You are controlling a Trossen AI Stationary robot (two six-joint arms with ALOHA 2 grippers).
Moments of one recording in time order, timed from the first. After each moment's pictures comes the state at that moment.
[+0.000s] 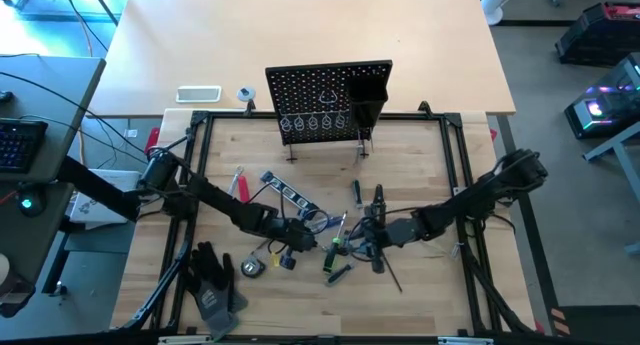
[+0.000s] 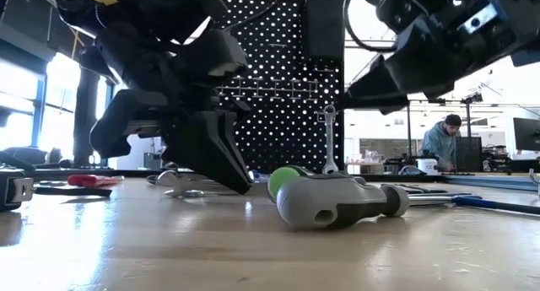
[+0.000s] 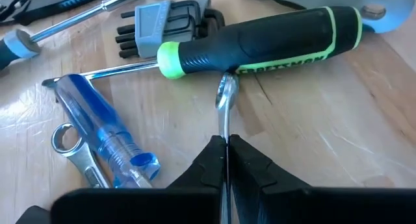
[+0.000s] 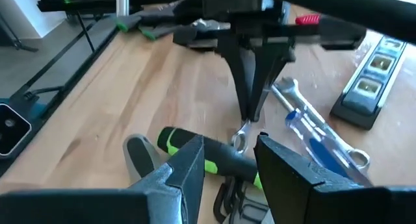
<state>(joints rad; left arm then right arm) -0.27 1.84 0.83 0.20 -0.09 0.19 0.40 1.60 0.55 0.61 0.23 0.22</state>
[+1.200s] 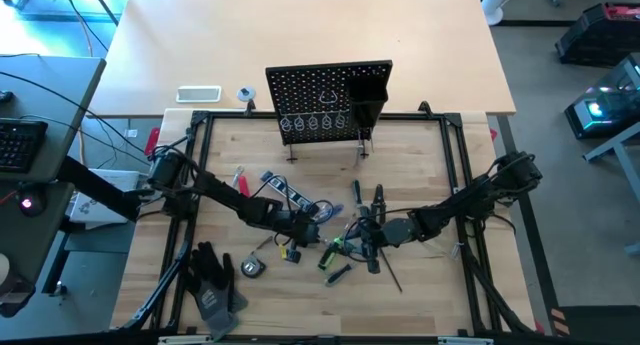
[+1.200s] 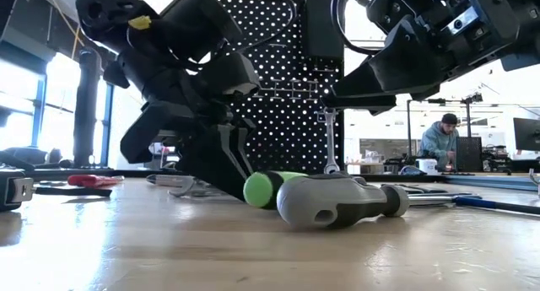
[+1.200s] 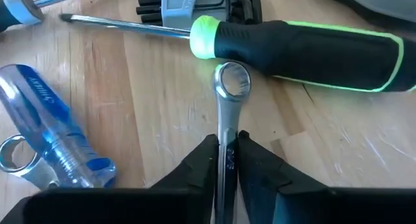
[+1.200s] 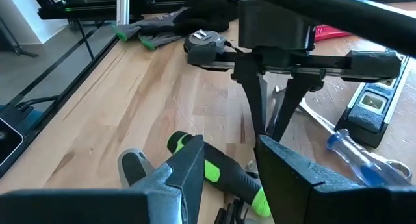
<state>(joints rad) -0.19 1.90 0.83 0.20 -0.03 0.14 0.39 1.64 0.58 0.67 0.22 0.18</state>
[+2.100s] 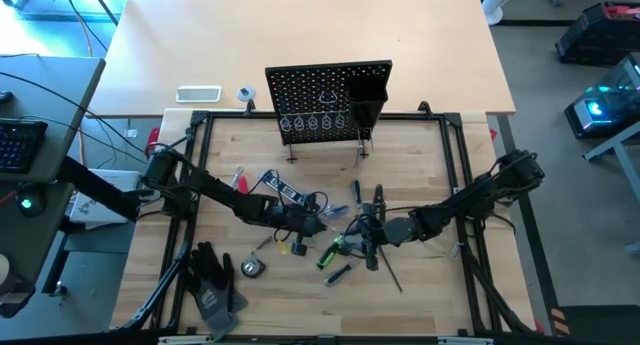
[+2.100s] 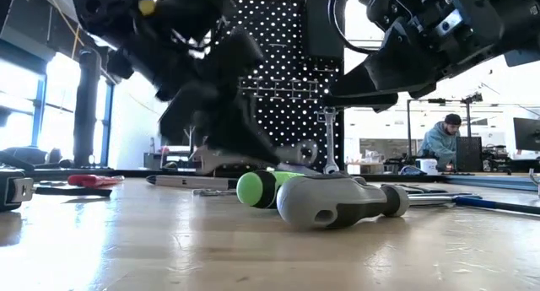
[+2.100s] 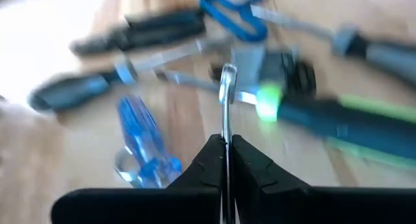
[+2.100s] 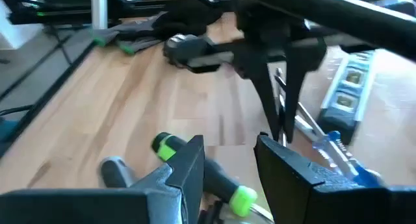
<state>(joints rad) -0.19 1.82 0.82 0.36 -0.16 0.17 0.39 1.61 0.58 0.62 0.31 0.20</state>
